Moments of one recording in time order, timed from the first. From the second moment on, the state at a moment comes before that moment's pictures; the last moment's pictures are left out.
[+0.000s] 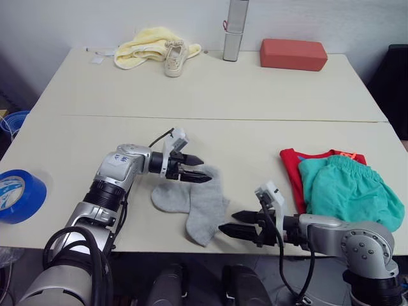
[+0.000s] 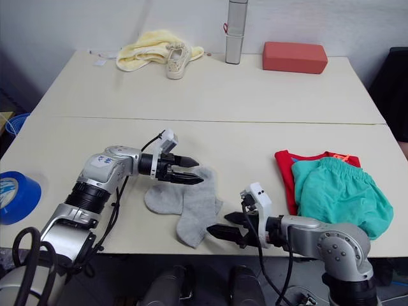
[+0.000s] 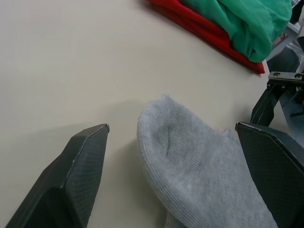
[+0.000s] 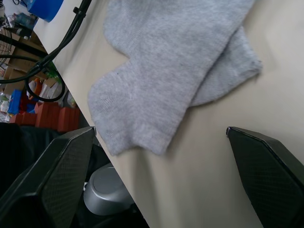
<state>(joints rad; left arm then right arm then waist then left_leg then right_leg) -0.83 0.48 -0.25 0.41 -0.37 0.67 -1.13 -0.15 -0.45 -0.11 -0.55 1.13 1.41 0.30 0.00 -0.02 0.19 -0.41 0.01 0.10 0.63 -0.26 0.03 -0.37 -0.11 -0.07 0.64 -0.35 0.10</state>
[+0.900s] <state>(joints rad) -0.73 0.43 -0.10 0.30 -0.37 0.71 -1.06 -0.20 -0.51 -0.06 -0.50 1.17 1.44 0.29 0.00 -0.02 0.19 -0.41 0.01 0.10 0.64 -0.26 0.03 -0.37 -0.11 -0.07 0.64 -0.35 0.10</state>
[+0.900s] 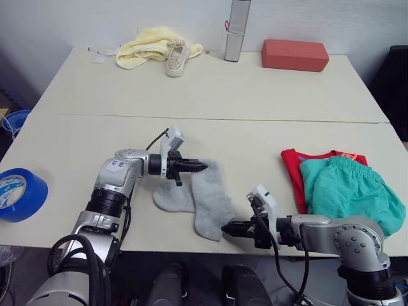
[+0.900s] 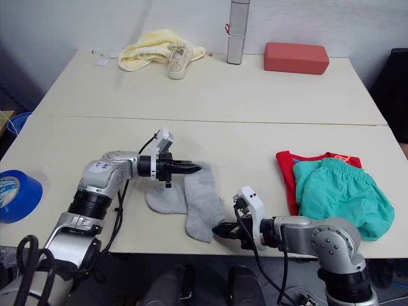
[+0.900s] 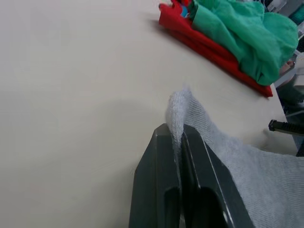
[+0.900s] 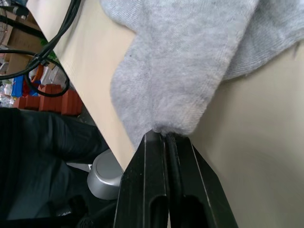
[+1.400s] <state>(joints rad) -0.53 0.48 0.14 -0.10 -0.55 1.03 -0.81 -0.39 -0.61 -0.12 -0.34 1.23 1.44 0.42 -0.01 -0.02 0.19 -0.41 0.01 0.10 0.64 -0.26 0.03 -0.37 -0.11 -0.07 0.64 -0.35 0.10</state>
